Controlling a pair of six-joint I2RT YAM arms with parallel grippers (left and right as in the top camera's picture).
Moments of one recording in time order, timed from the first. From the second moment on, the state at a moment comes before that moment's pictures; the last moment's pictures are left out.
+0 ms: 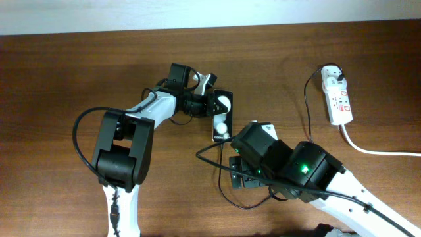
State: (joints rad) left arm -0.31 2.21 1.43 -0.29 0.91 -0.27; right arm 0.83 1.26 1.30 -1.31 0.10 0.73
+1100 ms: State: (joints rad) left arm -0.34 2.21 1.49 -0.46 0.69 -0.27; right arm 0.83 1.26 1.30 -1.31 0.10 0.73
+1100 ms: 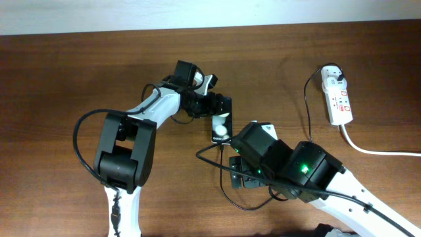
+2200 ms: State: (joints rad) left arm -0.22 1.31 1.44 -1.04 -0.19 -0.27; right arm 0.83 1.26 1.30 -1.31 0.10 0.73
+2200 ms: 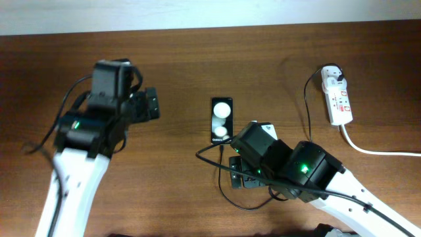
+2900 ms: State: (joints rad) left arm -0.22 0.61 1.44 -1.59 -0.32 -0.35; right arm 0.83 1.26 1.30 -1.31 0.10 0.73
